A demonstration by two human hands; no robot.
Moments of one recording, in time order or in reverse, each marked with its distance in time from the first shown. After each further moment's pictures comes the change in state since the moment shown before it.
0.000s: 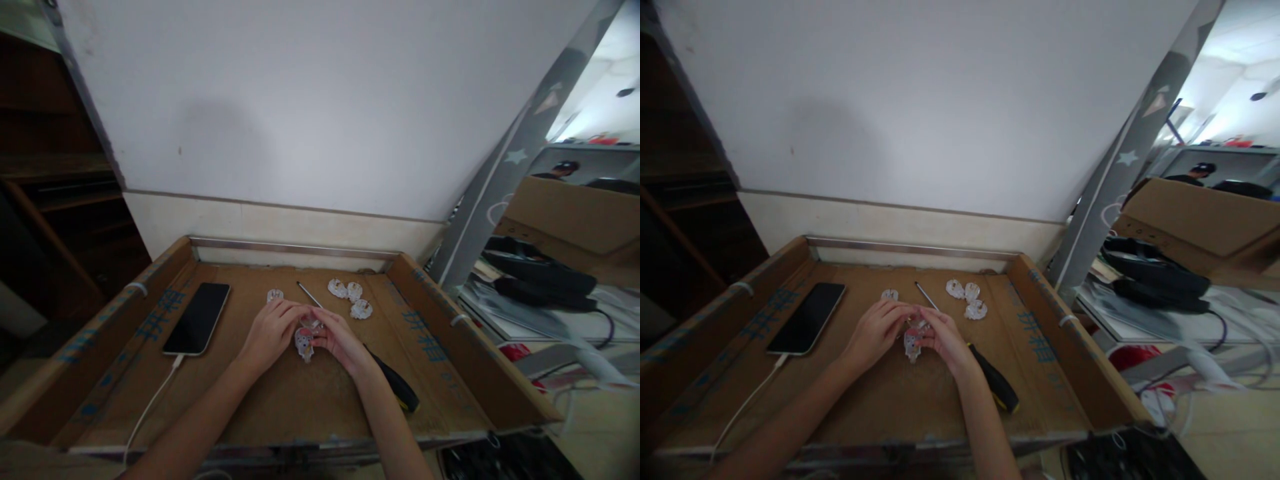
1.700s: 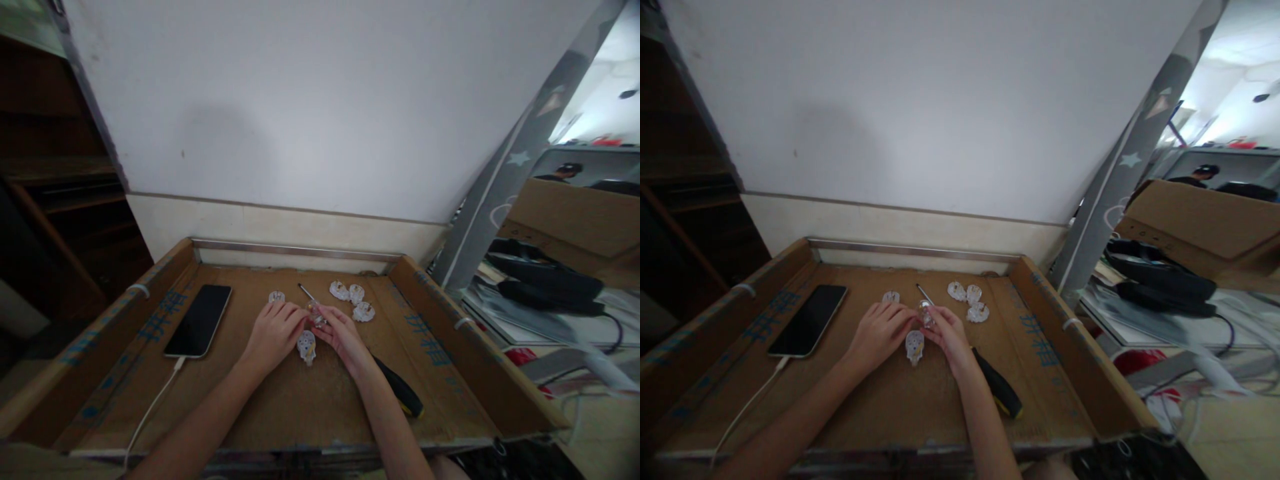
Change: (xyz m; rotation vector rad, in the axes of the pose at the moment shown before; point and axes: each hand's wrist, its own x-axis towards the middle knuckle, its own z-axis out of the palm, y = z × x) left_hand 0.001 0.001 0.004 0.320 -0.003 0.027; right_hand 0.012 0.009 -0.010 0.028 0.184 -0.109
